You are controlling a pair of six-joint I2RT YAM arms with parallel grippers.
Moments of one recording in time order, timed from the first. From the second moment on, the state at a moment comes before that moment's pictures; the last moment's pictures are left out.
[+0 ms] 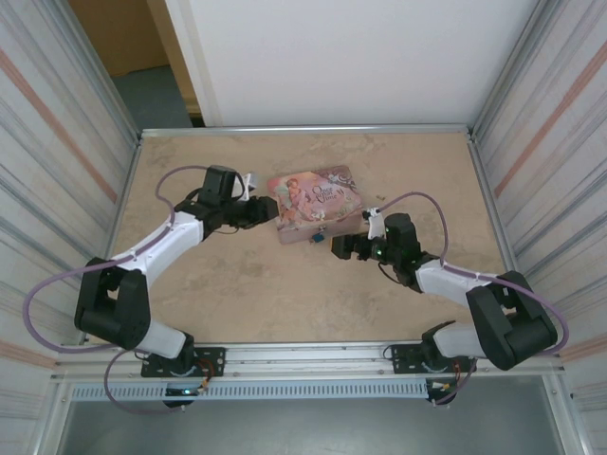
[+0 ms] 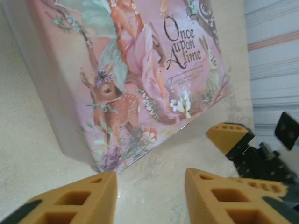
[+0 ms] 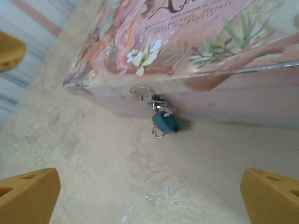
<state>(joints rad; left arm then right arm) -0.37 1.46 1.01 -0.34 0.52 -0.59 0.43 1.32 0.42 0.39 -0.43 0.44</state>
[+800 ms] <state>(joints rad) -0.41 1.80 1.28 -0.44 0.58 -0.52 0.49 1.67 0.52 0.66 -0.42 0.41</state>
